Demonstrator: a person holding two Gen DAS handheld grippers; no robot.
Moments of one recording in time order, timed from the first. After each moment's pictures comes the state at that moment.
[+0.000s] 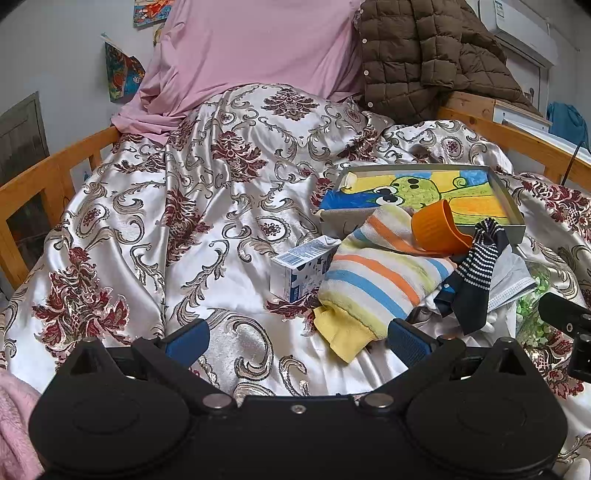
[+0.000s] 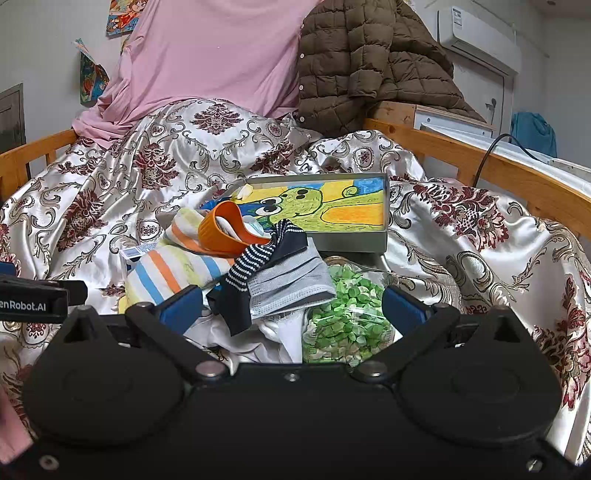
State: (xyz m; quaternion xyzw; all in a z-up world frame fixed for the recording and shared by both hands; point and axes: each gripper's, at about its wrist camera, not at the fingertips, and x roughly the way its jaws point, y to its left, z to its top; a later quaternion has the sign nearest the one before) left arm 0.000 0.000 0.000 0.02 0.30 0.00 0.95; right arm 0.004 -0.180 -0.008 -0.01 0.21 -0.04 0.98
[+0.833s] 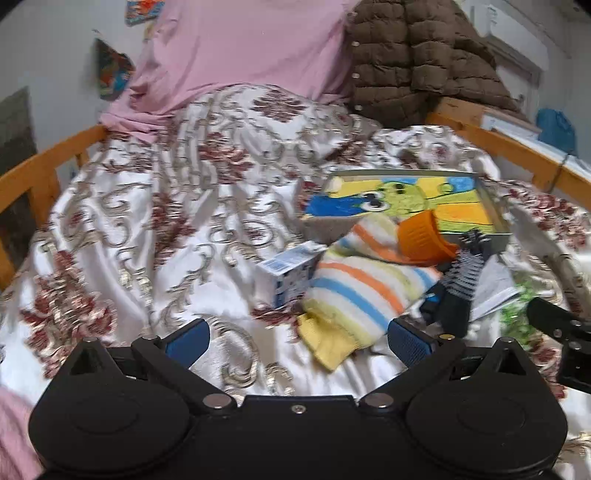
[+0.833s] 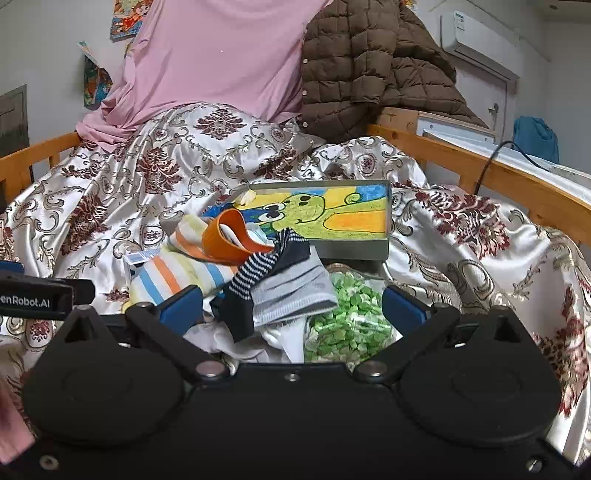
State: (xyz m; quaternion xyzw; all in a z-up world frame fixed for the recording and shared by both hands) left arm 0.005 -0.006 0.001 0.01 0.31 -0.04 0.95; right arm 0.005 -0.180 0.004 -0.02 0.21 -0.03 0.98
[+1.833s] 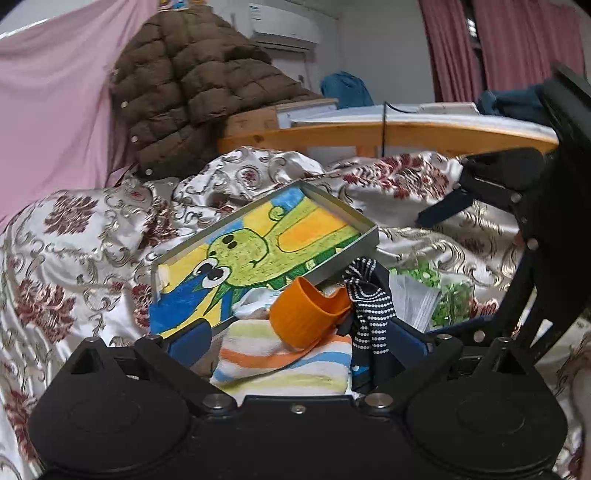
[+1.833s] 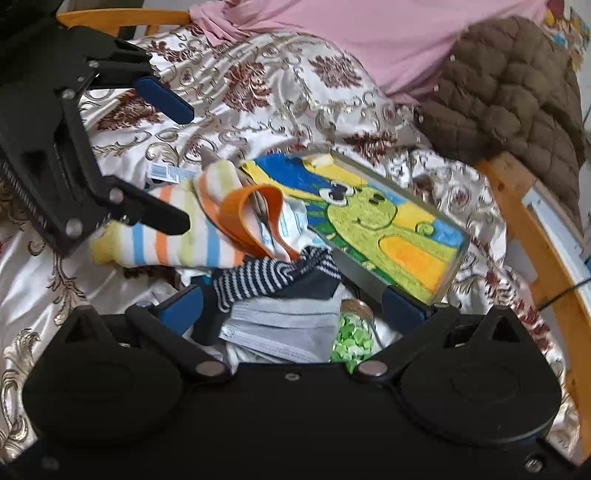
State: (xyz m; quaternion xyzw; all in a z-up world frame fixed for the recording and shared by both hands) left arm 0.106 -0.052 0.010 0.20 0.21 -0.35 0.89; right arm 0.088 -0.159 0.028 -0.25 0.29 0.11 0.92
